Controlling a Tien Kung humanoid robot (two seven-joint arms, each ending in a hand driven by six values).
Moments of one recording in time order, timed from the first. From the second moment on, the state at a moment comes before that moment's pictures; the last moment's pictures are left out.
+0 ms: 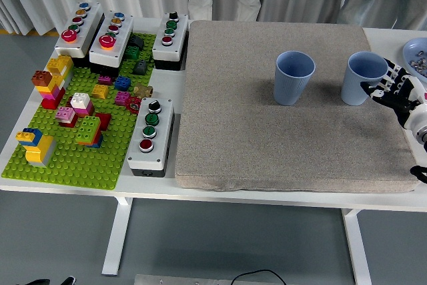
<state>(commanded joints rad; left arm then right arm) -0.17 0.09 -0.67 -0.18 0.49 0.00 0.24 0.48 -0.18 1.42 0.86 -1.08 0.09 0.05</state>
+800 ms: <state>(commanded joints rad) -0.17 0.09 -0.67 -0.18 0.49 0.00 0.24 0.47 -0.18 1.44 0.84 -1.10 0.11 0.04</state>
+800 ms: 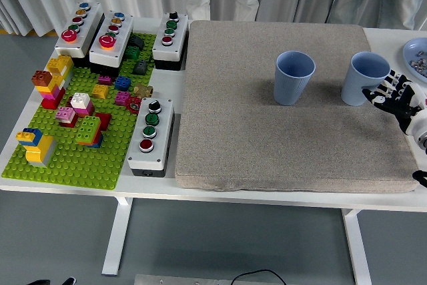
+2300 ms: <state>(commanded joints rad) -0.19 0.08 -0.67 -0.18 0.50 -0.01 0.24 0.50 -0.18 1.45 0.79 -1.10 0.10 0.05</state>
